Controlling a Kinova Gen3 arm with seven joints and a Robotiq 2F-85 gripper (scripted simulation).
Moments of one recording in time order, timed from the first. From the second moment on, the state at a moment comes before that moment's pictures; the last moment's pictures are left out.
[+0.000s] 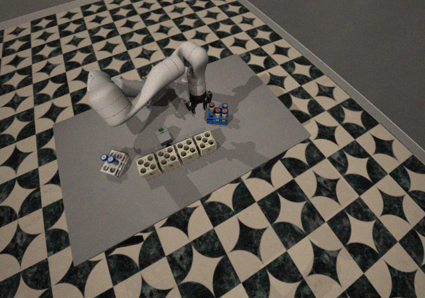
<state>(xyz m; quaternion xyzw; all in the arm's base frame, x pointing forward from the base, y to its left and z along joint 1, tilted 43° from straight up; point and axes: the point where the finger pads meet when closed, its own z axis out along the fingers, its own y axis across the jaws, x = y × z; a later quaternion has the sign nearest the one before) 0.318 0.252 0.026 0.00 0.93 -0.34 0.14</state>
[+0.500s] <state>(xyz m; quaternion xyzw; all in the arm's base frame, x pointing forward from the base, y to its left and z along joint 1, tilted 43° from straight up) 0.316 0.218 0.055 0.01 0.93 -0.33 0.15</state>
